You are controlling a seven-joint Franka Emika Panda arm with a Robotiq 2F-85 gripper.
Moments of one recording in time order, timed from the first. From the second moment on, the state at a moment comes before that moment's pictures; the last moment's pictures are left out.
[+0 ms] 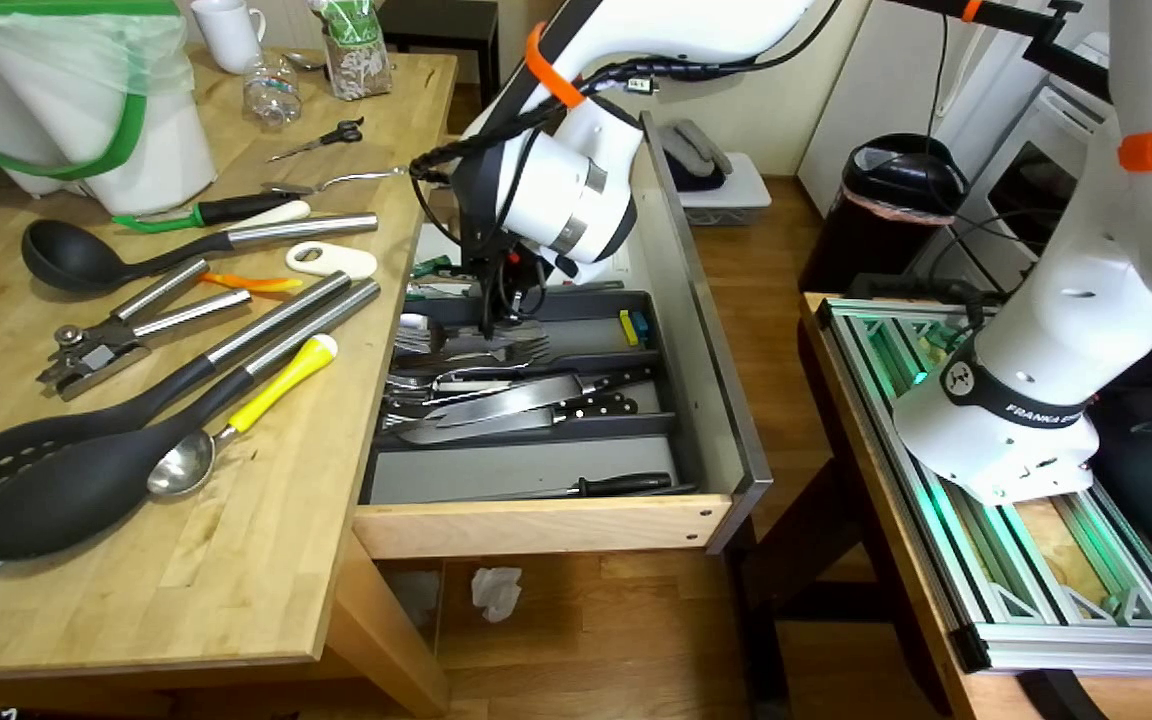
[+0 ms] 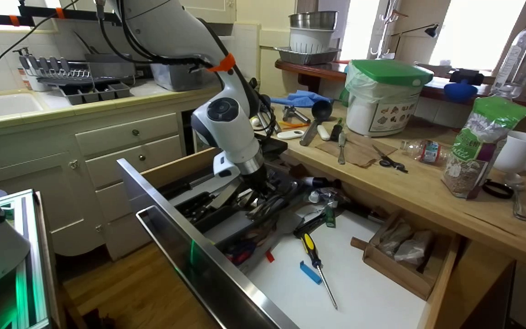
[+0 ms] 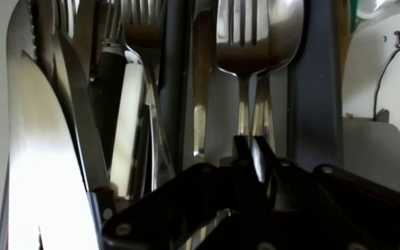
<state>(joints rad) -0.29 0.63 0.09 -2.06 1.38 3.05 1.36</state>
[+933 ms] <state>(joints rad) -0.28 0.63 0.11 -1.98 1.37 3.10 1.20</state>
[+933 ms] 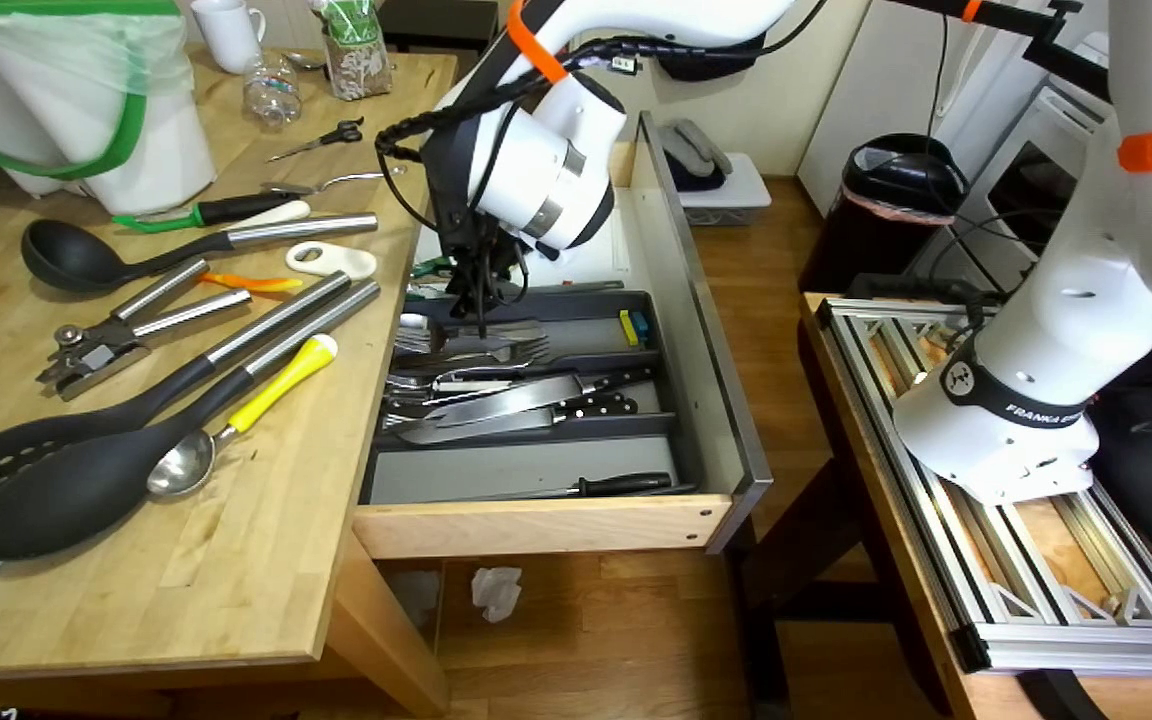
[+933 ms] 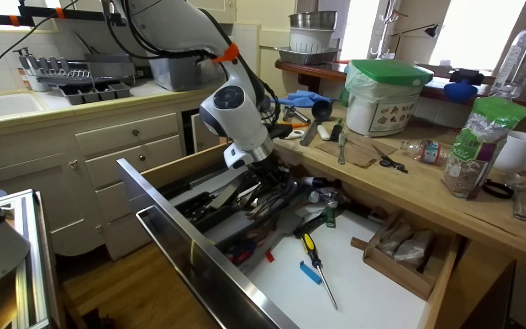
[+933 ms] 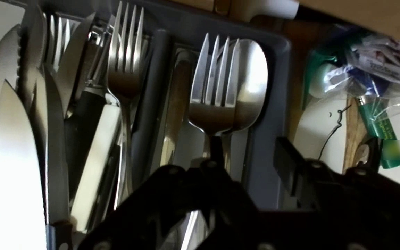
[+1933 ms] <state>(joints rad) -0.30 0.68 0.13 -1.97 1.38 3.04 1.19</state>
